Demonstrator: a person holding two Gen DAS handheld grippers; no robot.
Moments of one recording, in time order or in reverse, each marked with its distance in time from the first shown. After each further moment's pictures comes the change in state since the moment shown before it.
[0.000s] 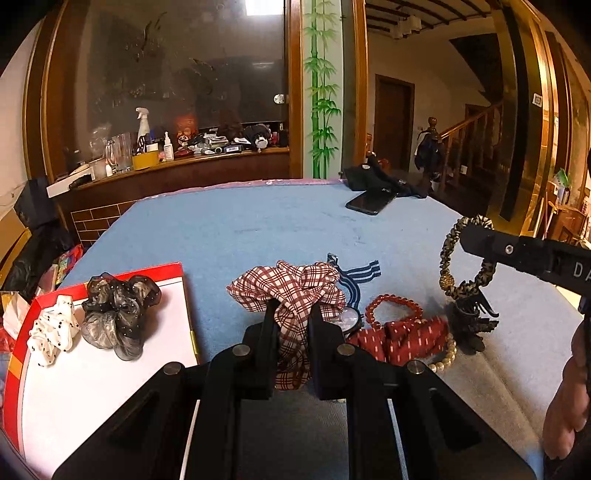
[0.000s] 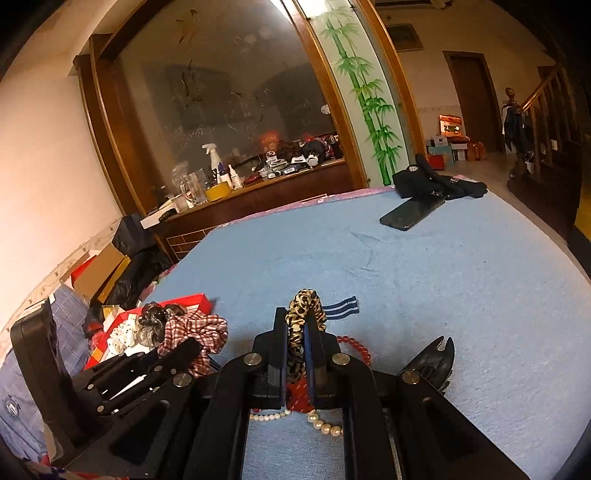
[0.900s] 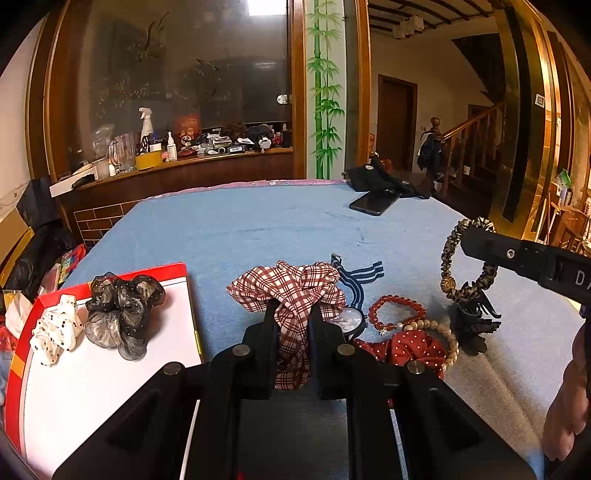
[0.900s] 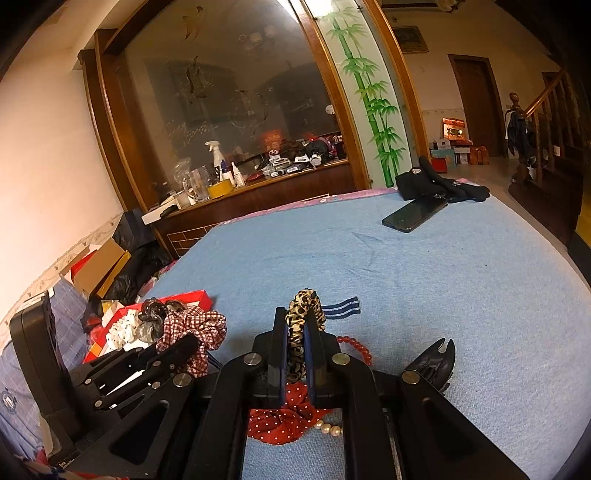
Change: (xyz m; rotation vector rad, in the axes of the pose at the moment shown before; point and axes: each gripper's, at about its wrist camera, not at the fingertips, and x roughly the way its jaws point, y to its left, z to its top) left arm -0.001 0.004 0.001 -0.002 -0.007 0.010; right arm 0.001 0.004 -0.001 -0.031 0.003 0.003
